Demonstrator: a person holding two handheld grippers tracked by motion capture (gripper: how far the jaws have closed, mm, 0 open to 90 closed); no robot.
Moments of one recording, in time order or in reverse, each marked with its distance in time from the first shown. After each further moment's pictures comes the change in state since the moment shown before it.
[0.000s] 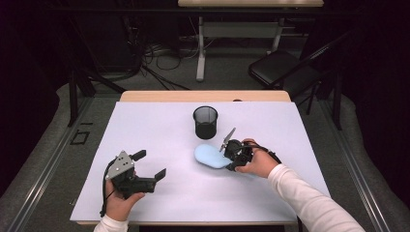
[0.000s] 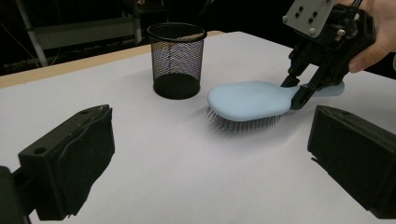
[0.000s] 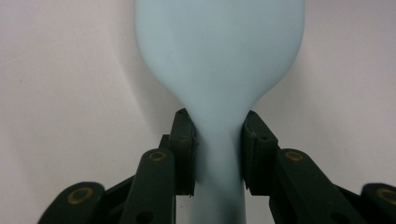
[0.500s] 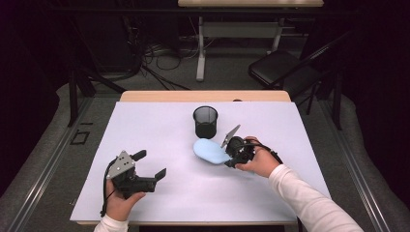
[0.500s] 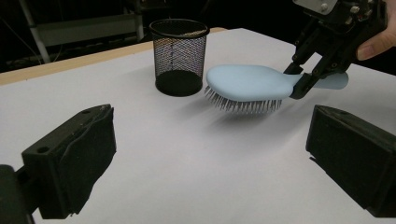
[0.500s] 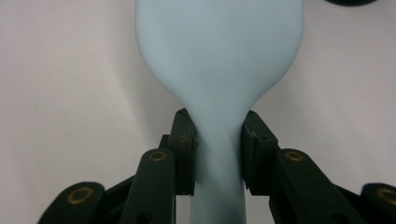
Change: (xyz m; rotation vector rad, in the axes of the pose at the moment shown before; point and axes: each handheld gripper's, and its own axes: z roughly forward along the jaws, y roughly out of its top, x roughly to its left) left arm 0.000 -0.001 0.002 0.013 0.015 -0.003; right arm -0.002 0.000 -0.011 -0.097 -0.008 0.027
